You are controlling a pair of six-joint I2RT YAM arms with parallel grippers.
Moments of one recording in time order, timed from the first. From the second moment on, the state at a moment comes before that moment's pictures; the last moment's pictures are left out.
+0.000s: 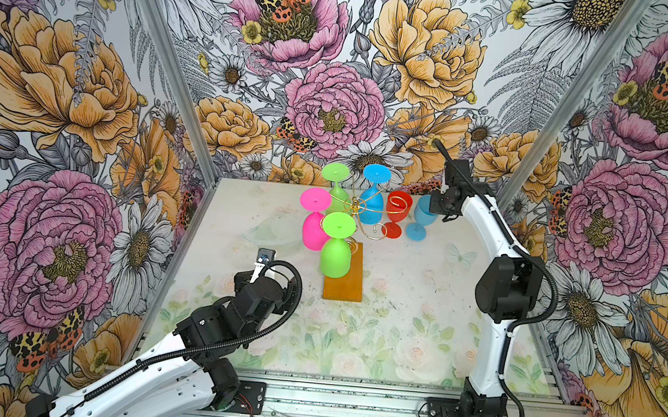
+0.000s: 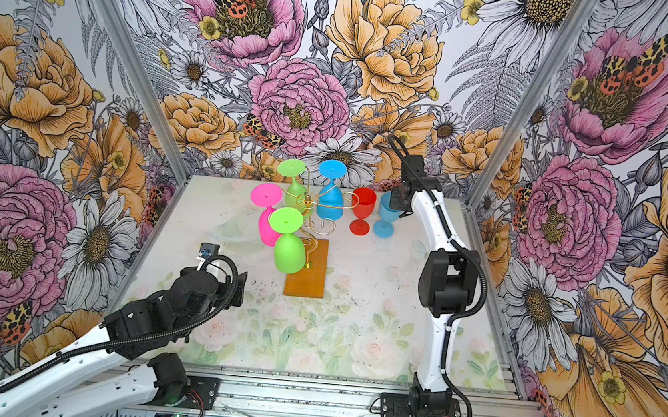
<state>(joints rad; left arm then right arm) -0.85 0.66 0.70 -0.67 -0.65 -0.42 0.11 2.14 2.08 -0.90 0.13 0.14</state>
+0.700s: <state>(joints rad) -0.85 0.64 0.70 -0.69 -0.64 -0.42 0.11 2.18 2.14 -0.90 0.12 0.15</state>
